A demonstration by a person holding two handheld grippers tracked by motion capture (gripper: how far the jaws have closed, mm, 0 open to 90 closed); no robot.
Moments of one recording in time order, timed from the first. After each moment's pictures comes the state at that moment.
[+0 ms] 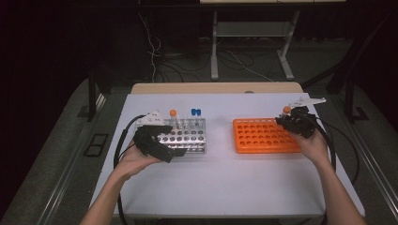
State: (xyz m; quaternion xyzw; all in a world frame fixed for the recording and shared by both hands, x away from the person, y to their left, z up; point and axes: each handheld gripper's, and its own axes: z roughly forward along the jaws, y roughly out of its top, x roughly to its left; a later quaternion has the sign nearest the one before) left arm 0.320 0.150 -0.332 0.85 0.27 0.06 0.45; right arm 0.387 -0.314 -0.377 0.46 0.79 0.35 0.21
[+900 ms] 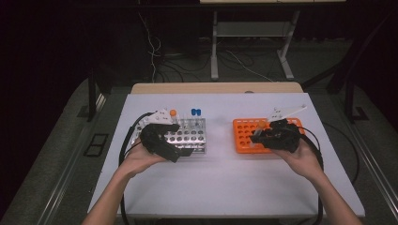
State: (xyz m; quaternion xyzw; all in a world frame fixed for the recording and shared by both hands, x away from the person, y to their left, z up) left arm 0.319 0.131 -0.322 0.86 0.24 0.06 0.45; right arm 0.324 -0.232 -0.338 0.31 0.86 0.39 0.11
